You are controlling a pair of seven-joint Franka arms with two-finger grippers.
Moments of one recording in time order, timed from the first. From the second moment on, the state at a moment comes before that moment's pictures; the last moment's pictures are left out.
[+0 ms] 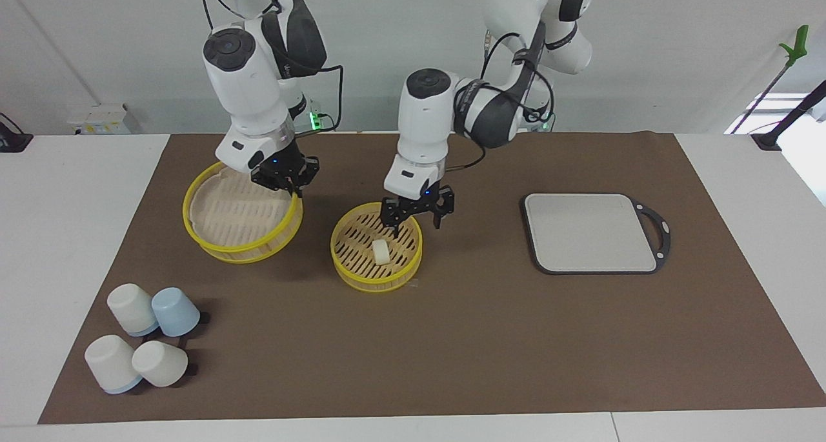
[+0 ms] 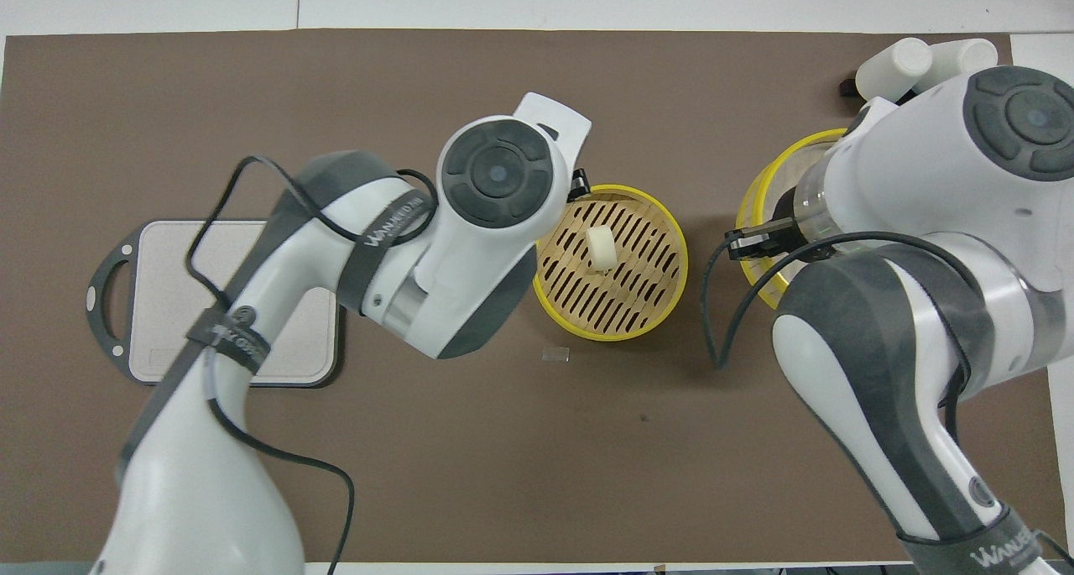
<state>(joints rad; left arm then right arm) -0.69 0.37 0.06 -1.47 0.04 2.00 -0.89 0.06 0.05 0.24 -1.78 0.03 1.84 0.12</state>
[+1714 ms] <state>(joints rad) -0.14 0.01 0.07 -1.63 0.01 1.67 -0.10 0.42 0.40 0.23 -1.65 -0.10 2.13 0.60</state>
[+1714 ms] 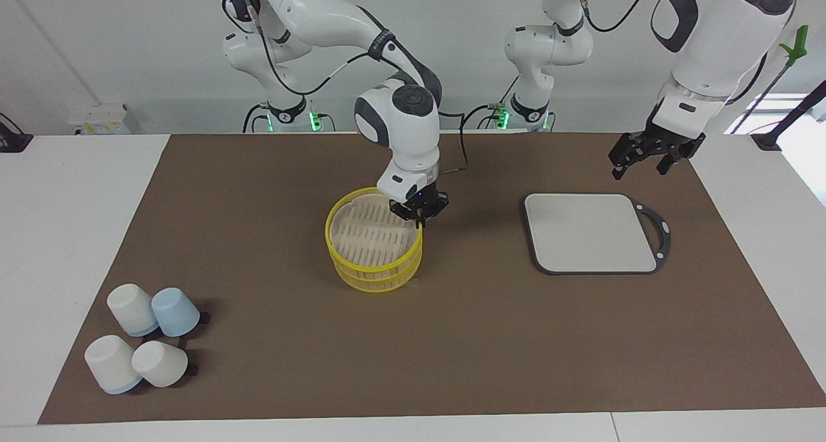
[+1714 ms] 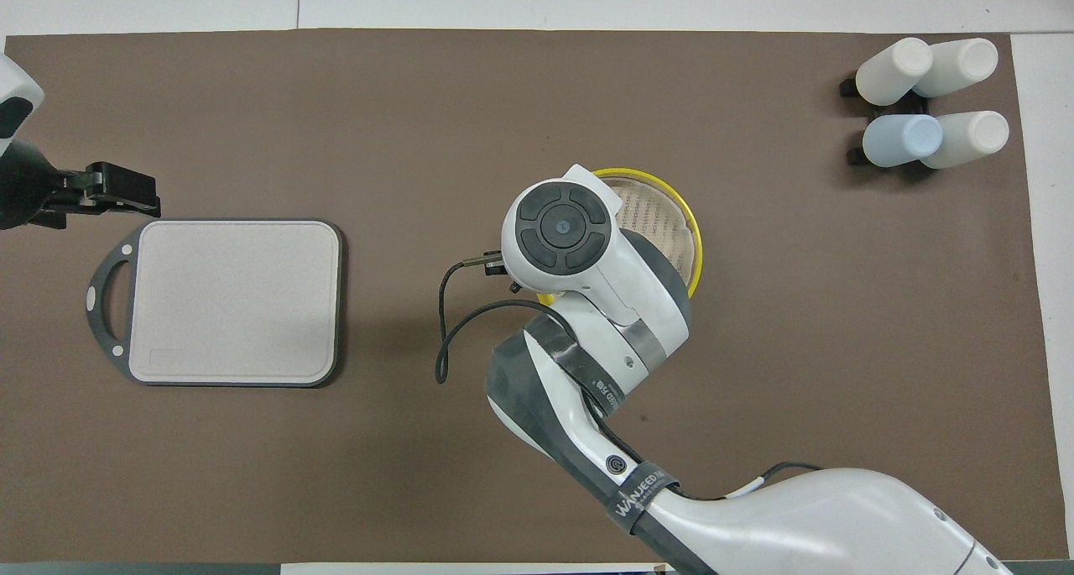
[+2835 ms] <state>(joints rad) 0.00 -0.05 -0.05 -1.68 0.01 1.65 -0.08 0.42 0.39 0.23 -1.70 -0.10 2.19 0.64</state>
